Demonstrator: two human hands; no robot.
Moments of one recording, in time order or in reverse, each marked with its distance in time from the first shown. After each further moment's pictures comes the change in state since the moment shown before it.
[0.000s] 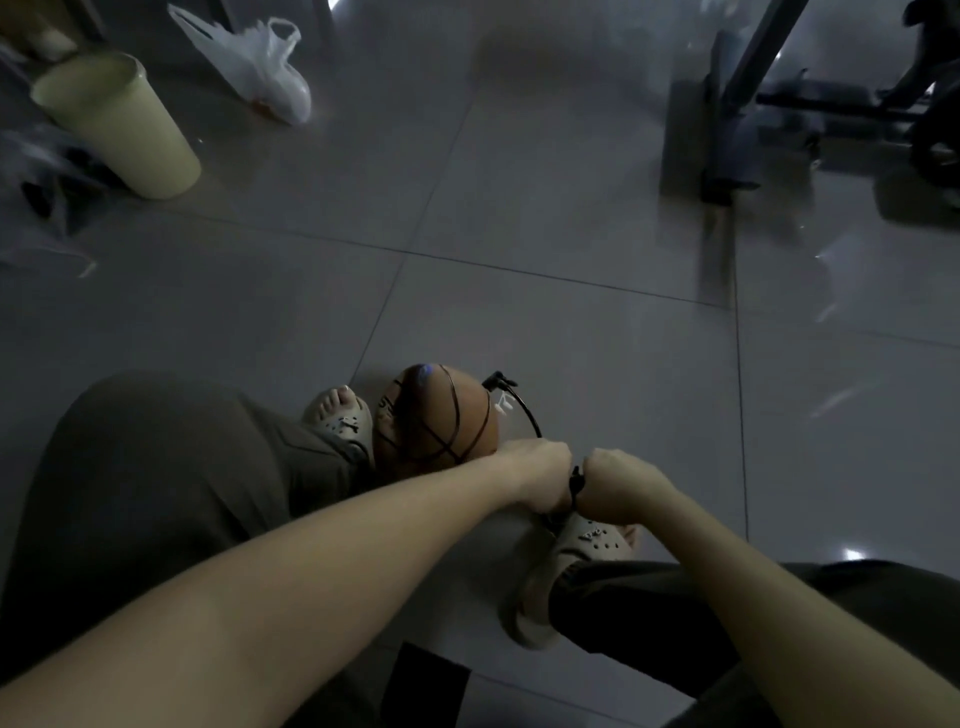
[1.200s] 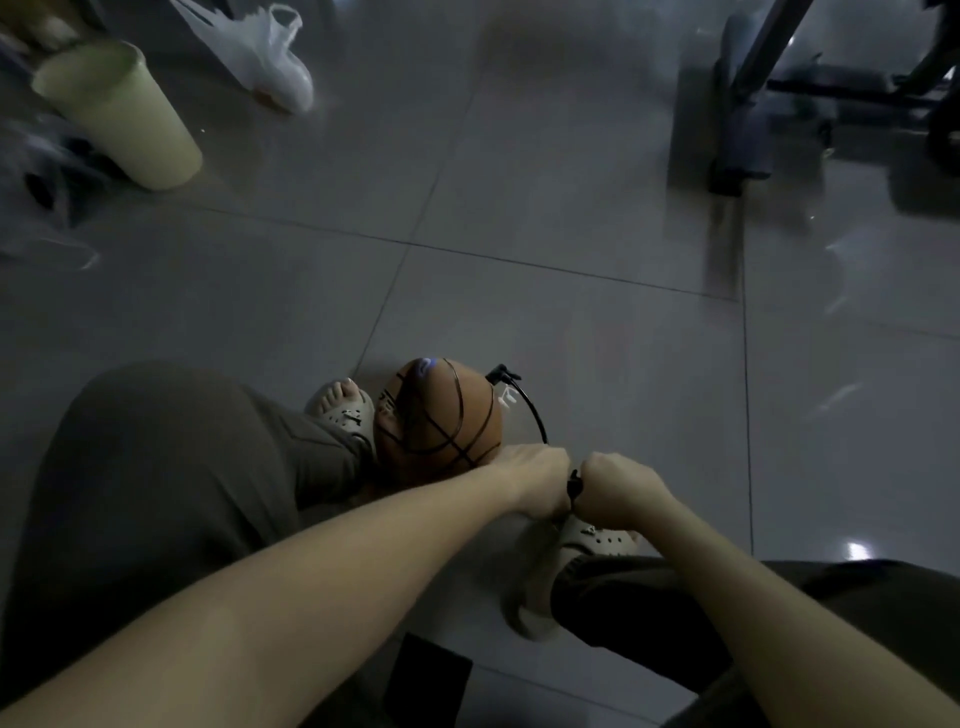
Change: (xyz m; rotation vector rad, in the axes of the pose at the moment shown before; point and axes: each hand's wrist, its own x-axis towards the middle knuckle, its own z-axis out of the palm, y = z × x) left_hand 0.002 -0.005 0.014 -0.021 0.021 -0.031; right_hand 0.003 0.002 0.012 0.001 0.033 -0.035
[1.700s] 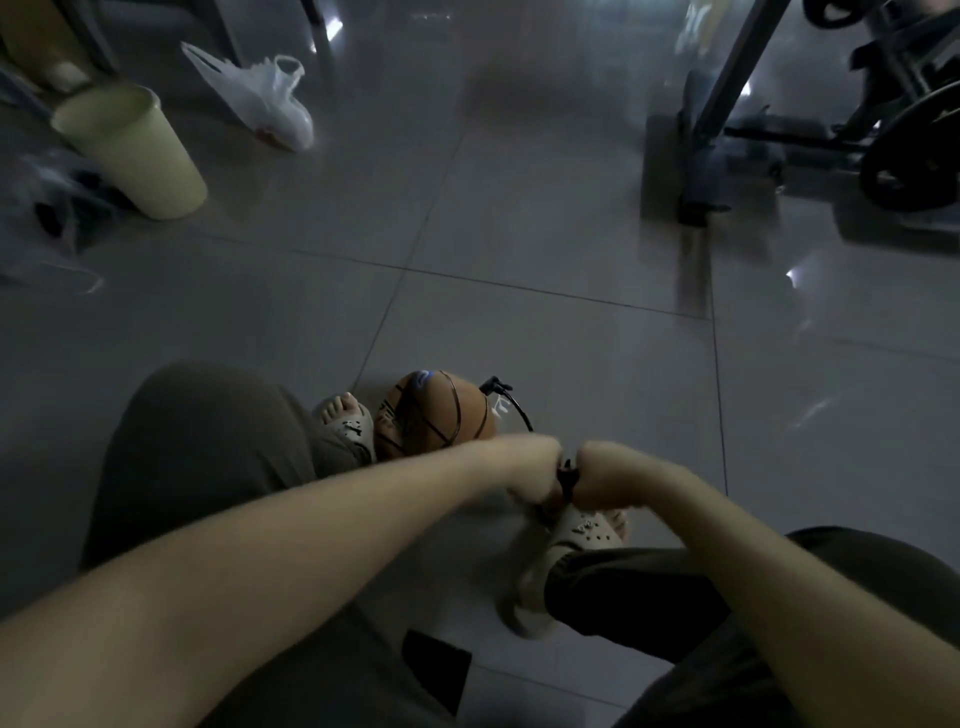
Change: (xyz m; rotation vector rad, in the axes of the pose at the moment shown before) left_hand -0.042 0.011 -0.029 -0.028 -0.094 0.074; right_hand -0.052 -0.025 -0.031 -0.056 -0.095 0.002
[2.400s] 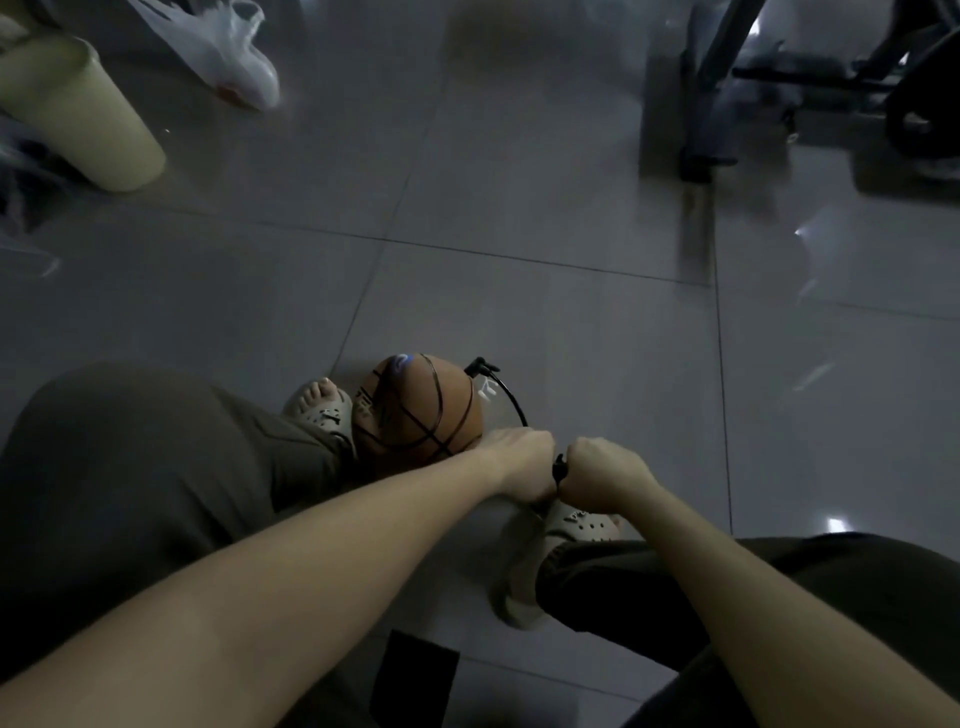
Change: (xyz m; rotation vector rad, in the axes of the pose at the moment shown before) left_hand 0.053 -0.008 0.022 0.060 0.100 -0.055; right_hand 0.052 0.031 0.030 0.086 0.145 0.040
